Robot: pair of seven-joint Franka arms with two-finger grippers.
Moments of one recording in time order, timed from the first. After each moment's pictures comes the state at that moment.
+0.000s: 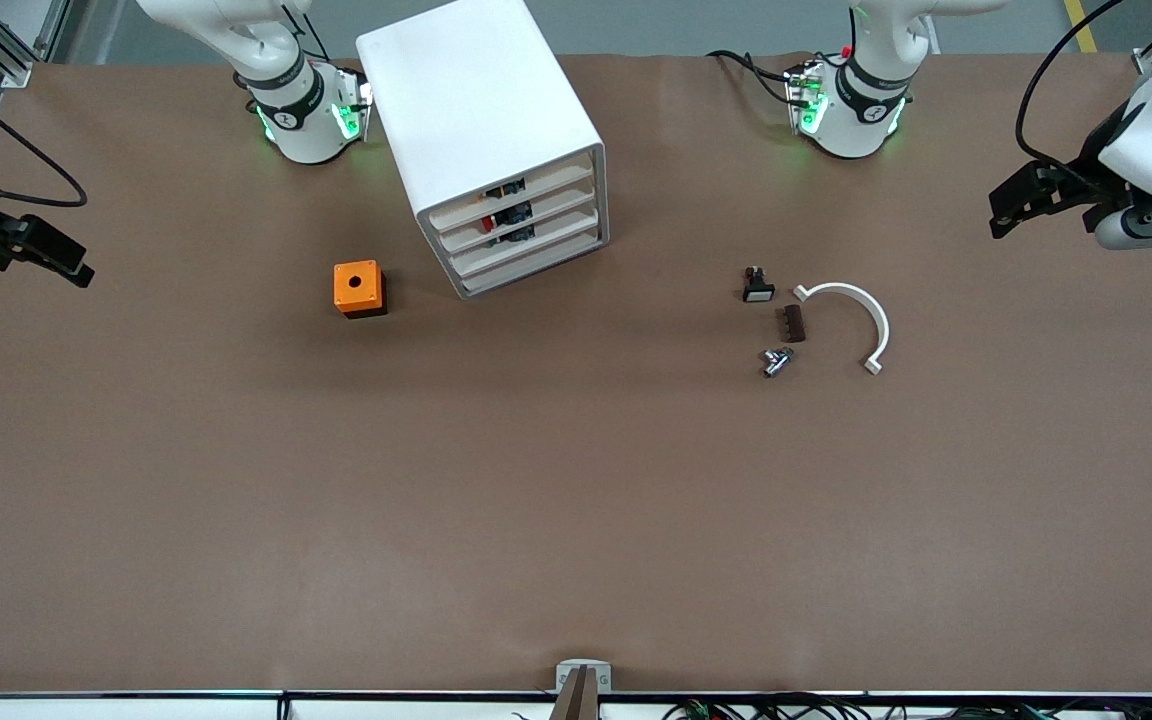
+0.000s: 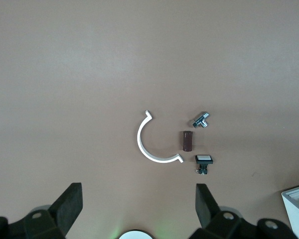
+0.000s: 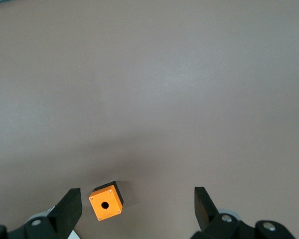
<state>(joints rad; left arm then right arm) -0.04 -0.07 -0.10 -1.61 0.02 1.49 -0.16 0.09 -0.08 -0.12 -1.69 -0.02 1.65 0.19</state>
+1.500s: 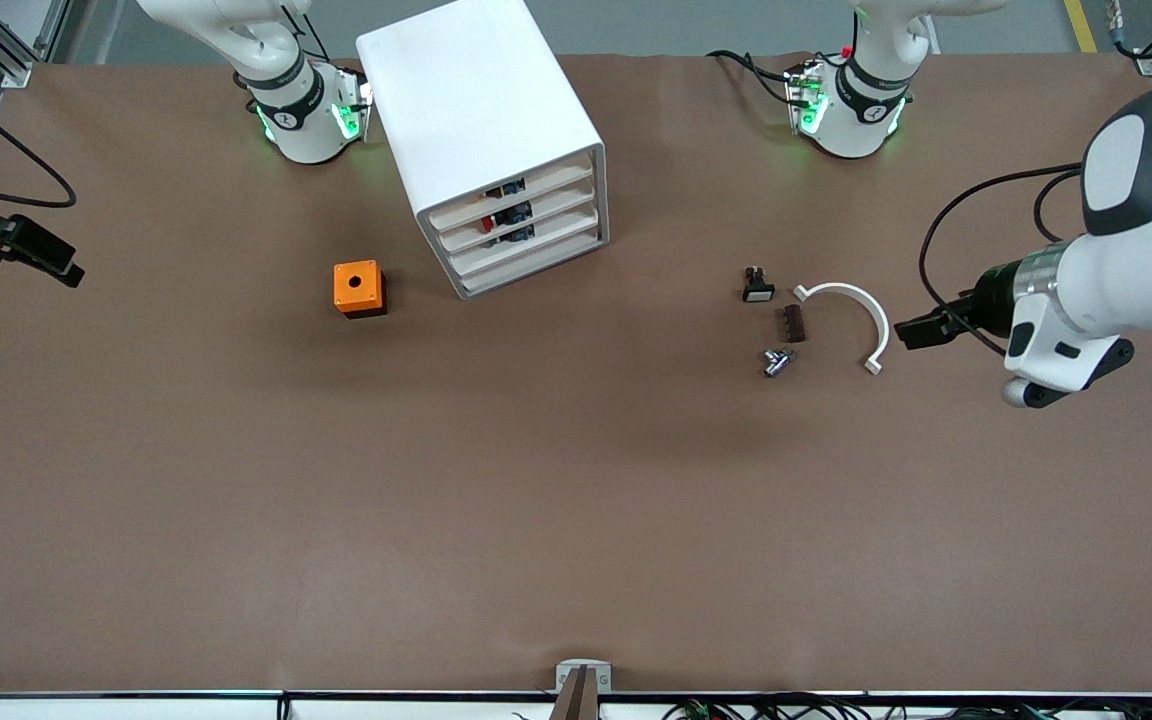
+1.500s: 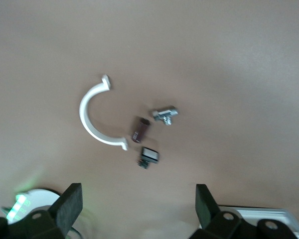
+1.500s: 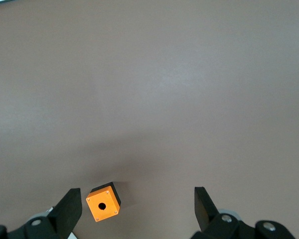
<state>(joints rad) -0.05 0.28 -0.11 -1.50 -0.18 1.49 -0.66 0.08 -0.08 -0.13 -1.69 -0.02 1.65 0.18</state>
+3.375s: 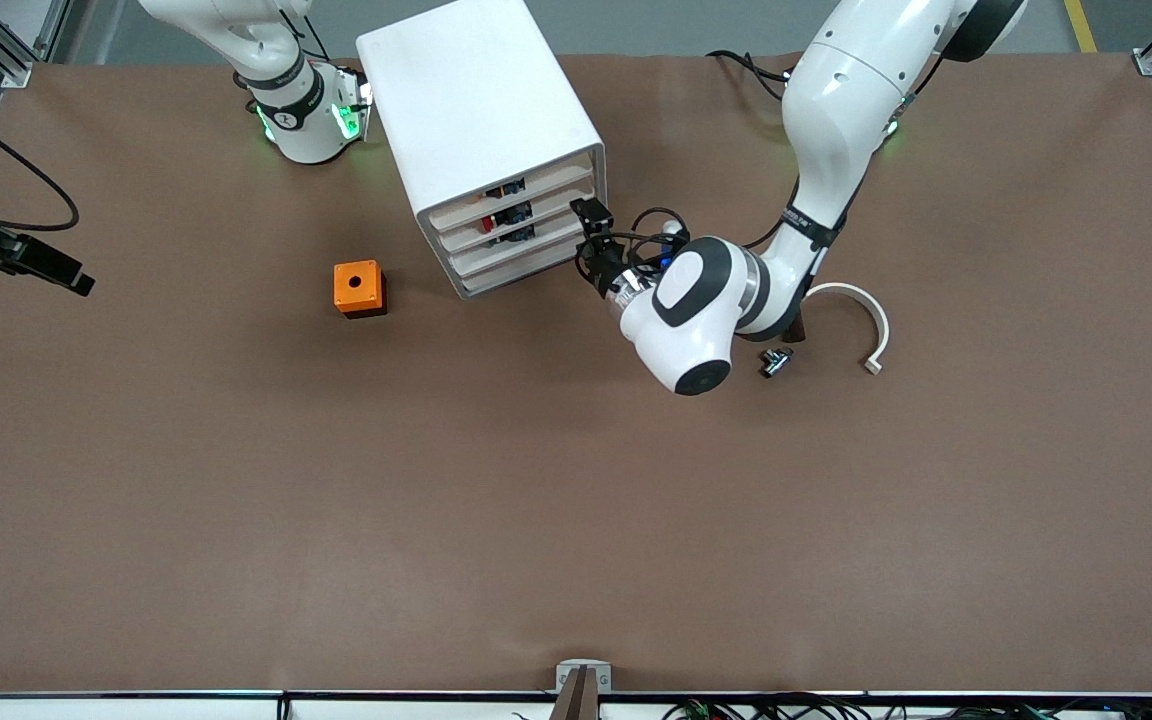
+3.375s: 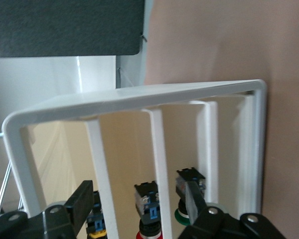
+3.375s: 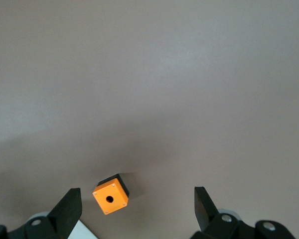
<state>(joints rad) -0.55 0.72 -0.12 -1.48 -0.94 1.48 -2.35 0.03 -0.05 -0.12 -1.71 0.04 1.63 0.25</state>
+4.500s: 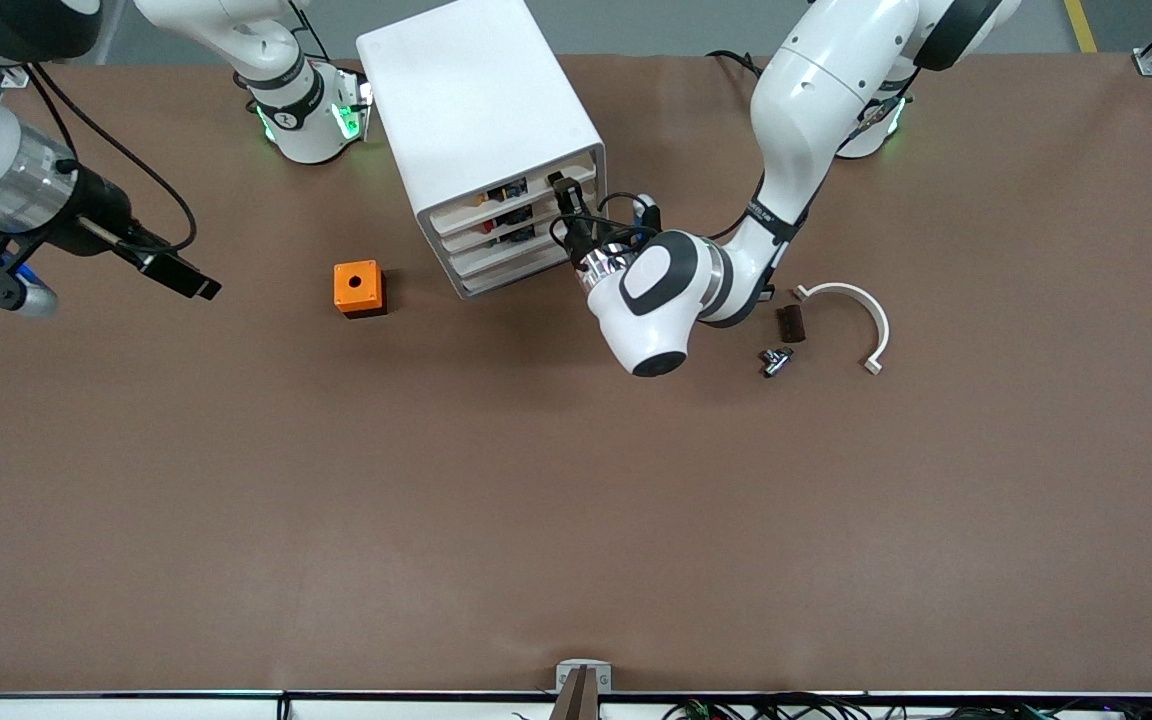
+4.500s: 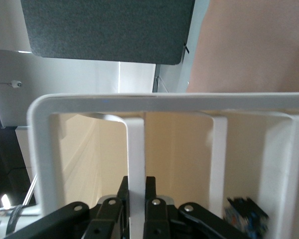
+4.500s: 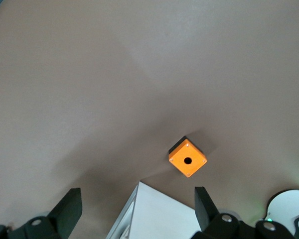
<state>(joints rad) -0.59 0.77 -0.12 -1.45 -1.04 1.38 -2.44 0.24 -0.04 -0.10 -1.71 0.16 1.63 0.83</state>
